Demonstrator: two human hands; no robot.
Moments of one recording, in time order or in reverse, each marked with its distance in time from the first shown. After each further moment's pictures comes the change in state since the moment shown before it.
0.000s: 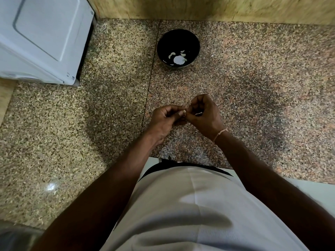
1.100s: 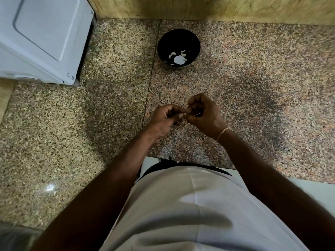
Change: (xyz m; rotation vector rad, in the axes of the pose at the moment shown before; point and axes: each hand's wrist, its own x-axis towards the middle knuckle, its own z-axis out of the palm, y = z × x) left_hand 0.002 0.008 -0.007 0.284 -0.039 0.029; right_hand 0.005 0.004 -0.004 -0.027 -0.108 -0.027
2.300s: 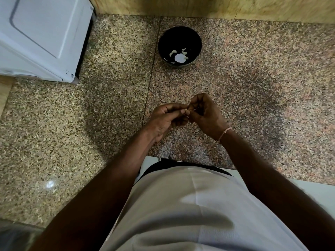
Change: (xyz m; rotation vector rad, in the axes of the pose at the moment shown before) left_hand -0.001 0.008 0.004 -0.341 -0.022 -0.145; right_hand 0.000 -0.001 -0.001 0.081 -0.040 0.043
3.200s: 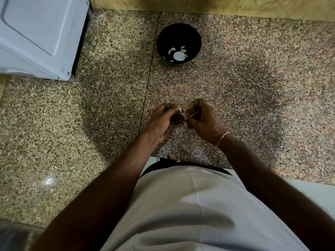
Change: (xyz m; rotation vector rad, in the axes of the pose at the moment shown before) left_hand 0.012 -0.015 0.003 -0.216 0.192 -0.076; right_hand -0.007 0.009 0.006 -0.007 -0.039 0.040
